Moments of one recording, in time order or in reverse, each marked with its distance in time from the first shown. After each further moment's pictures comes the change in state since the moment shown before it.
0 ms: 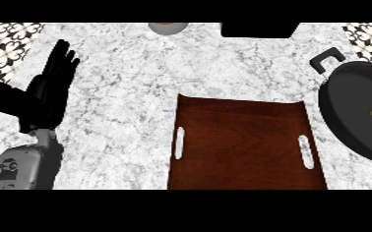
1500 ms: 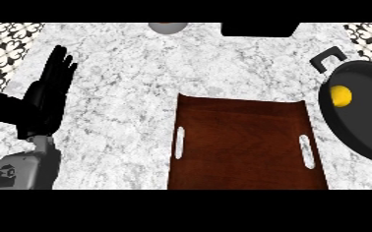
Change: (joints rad) left arm 0.042 -0.006 0.012 -0.010 0.005 -0.021 -0.038; right arm -0.437 -0.133 -0.192 0.890 -0.247 0.638 -0.225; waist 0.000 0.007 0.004
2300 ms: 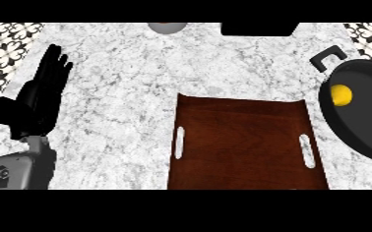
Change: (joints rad) left arm 0.001 0.012 0.019 -0.010 0.017 -0.013 0.006; right arm 0.109 -0.136 -0.014 -0.006 -0.040 0.093 0.025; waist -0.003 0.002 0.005
